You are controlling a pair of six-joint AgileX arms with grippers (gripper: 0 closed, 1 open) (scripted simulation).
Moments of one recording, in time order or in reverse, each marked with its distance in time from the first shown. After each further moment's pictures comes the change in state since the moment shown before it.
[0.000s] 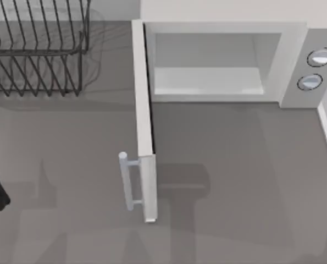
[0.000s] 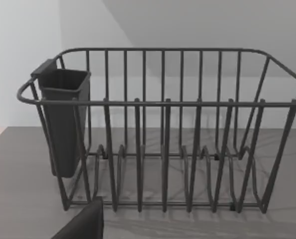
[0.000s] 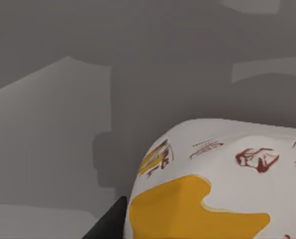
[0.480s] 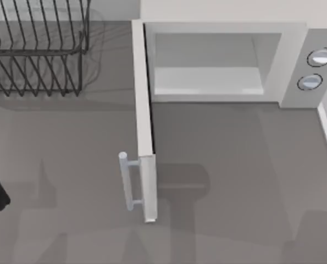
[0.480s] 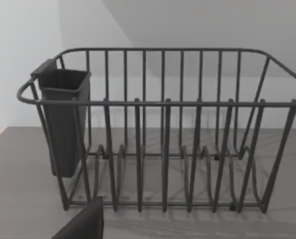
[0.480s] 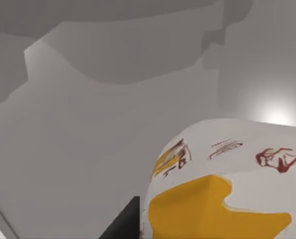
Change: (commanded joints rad) left arm 0.000 0.000 0.000 0.000 0.000 0.000; right arm -0.003 -0.129 0.218 -0.371 0.001 -0.010
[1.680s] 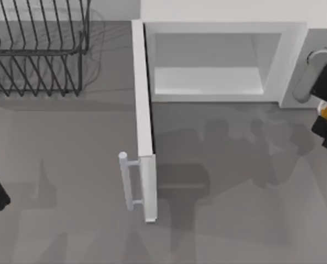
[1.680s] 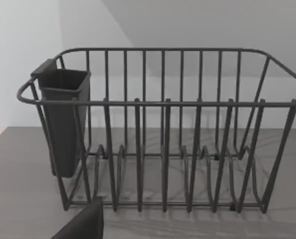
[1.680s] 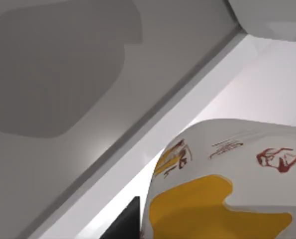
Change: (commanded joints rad) left arm 0.000 0.000 0.000 0.000 0.000 0.000; right arm 0.602 0.399 0.245 0.576 0.283 0.775
